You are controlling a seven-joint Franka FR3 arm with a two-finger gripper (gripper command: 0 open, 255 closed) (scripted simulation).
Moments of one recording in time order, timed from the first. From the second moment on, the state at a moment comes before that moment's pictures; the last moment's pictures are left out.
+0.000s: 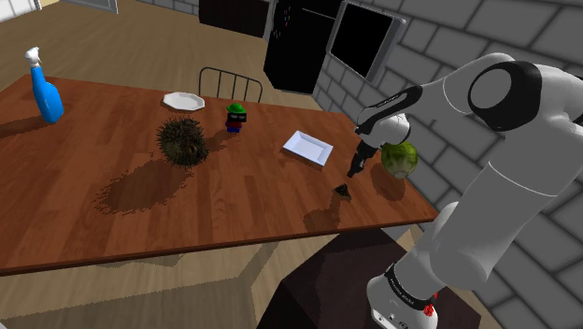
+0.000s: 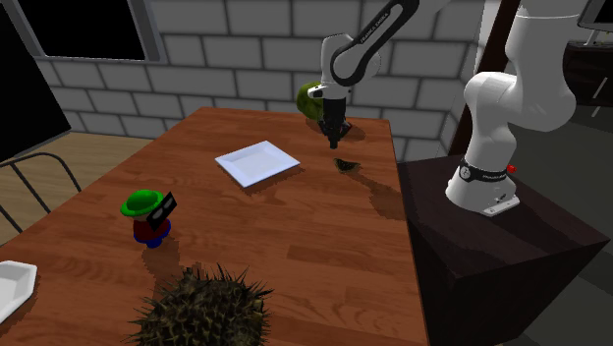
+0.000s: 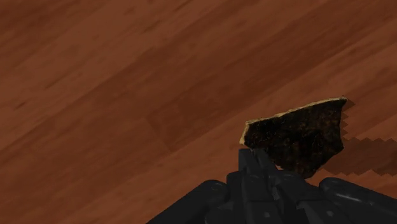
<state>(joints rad) 0.16 0.09 -0.77 -2.41 0.27 2.37 -1.44</state>
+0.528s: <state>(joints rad) 0.19 0.05 -0.75 -2.47 0.22 2.41 -1.54</state>
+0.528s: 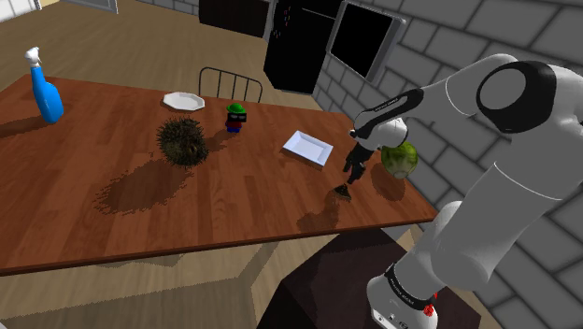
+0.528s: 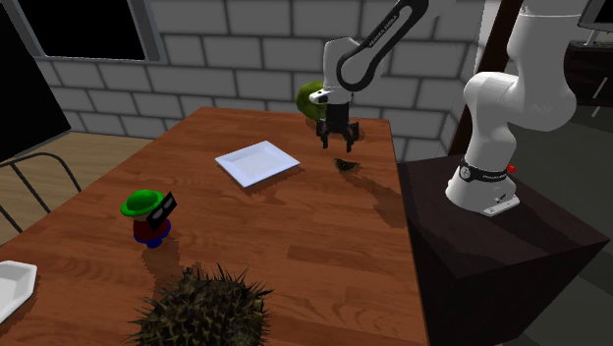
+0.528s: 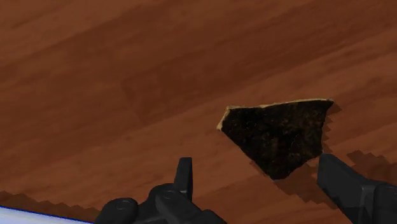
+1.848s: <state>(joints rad) 0.24 0.08 -0.69 -2.62 0.28 2.58 -1.86</state>
